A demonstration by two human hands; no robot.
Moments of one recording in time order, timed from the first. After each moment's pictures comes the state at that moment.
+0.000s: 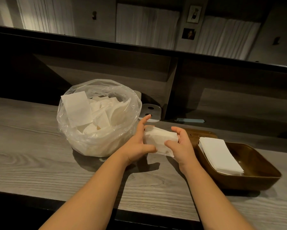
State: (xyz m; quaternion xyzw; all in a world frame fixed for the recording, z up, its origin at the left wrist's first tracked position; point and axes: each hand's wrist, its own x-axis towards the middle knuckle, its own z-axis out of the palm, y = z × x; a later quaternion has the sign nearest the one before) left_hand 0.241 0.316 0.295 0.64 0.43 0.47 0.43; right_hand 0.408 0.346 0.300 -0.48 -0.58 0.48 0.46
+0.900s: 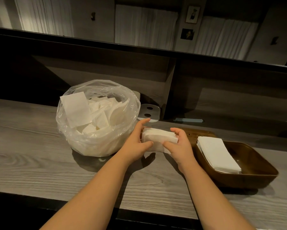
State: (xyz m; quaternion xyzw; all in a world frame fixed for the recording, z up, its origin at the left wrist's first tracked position) left_hand 0.245 0.319 0.288 0.61 0.47 0.52 0.37; right_hand 0.411 0.351 0.292 -0.49 -0.61 0.42 0.46
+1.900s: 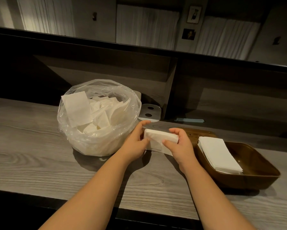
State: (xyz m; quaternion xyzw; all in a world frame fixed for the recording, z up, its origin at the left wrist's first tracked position) left_hand 0.244 0.321 0.290 0.60 0.52 0.49 0.36; right_hand 0.411 0.353 0.293 -0.49 -0.62 0.41 0.46
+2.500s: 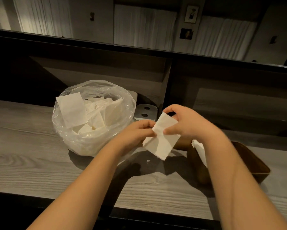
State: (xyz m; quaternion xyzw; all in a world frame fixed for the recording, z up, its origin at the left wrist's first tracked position) left_hand 0.251 0.306 0.342 0.60 0.48 0.43 0.47; right_hand 0.424 0.325 0.413 -0.50 -0.81 0.21 0.21
